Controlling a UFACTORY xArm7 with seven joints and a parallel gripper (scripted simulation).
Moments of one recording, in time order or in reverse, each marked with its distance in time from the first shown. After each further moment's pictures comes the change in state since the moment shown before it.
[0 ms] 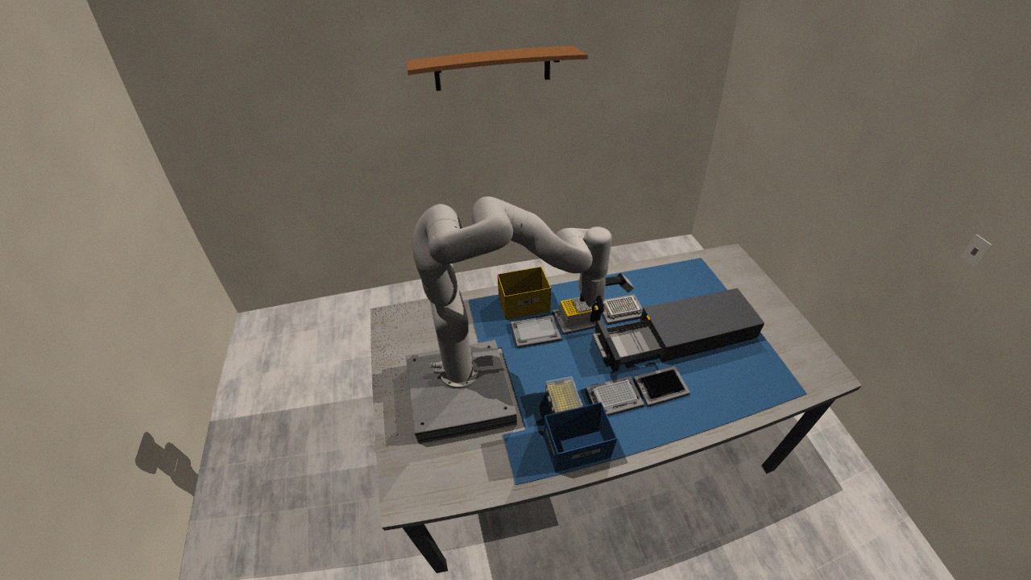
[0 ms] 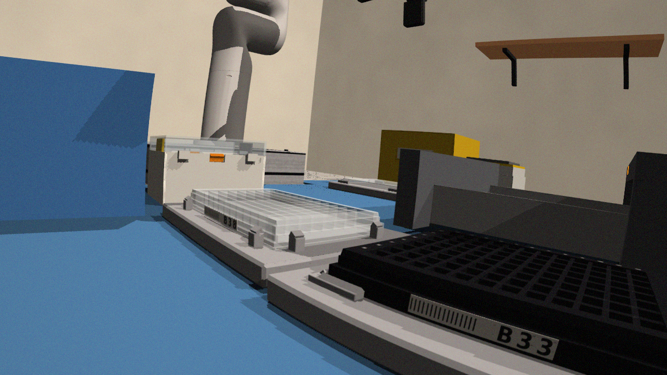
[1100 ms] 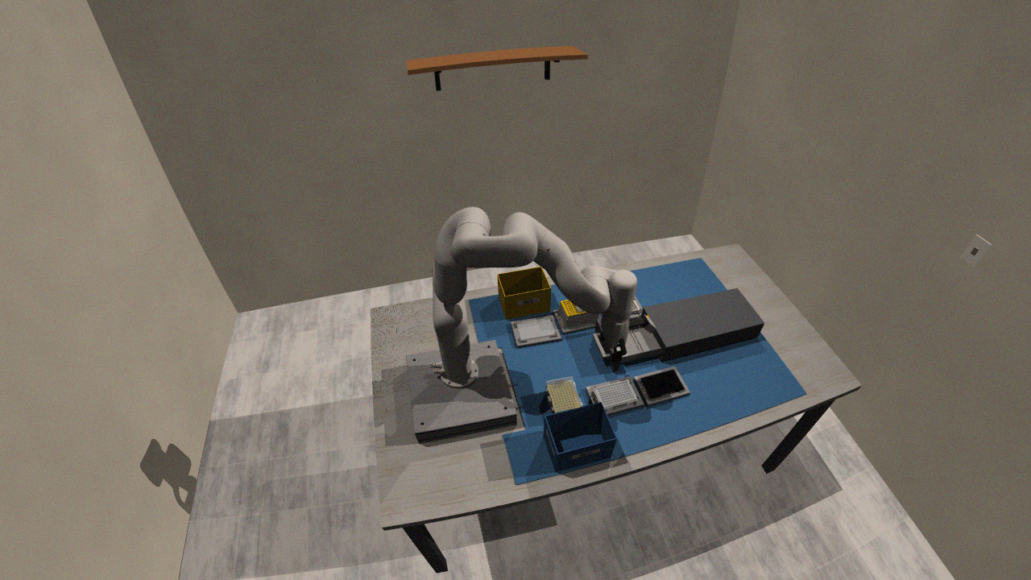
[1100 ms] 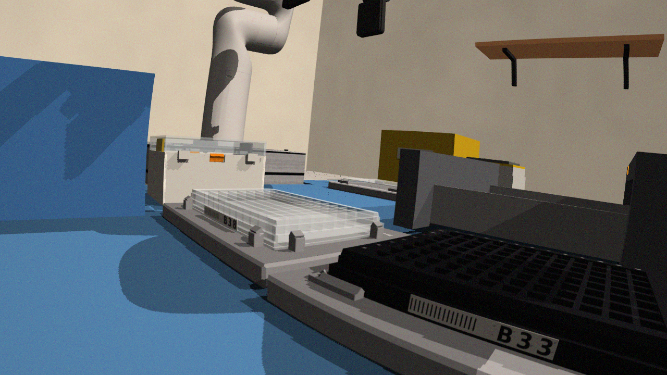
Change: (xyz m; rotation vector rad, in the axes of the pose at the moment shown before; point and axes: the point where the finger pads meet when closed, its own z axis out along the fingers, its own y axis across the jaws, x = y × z) arm 0.030 0.122 0.062 -0.003 -0.001 0.005
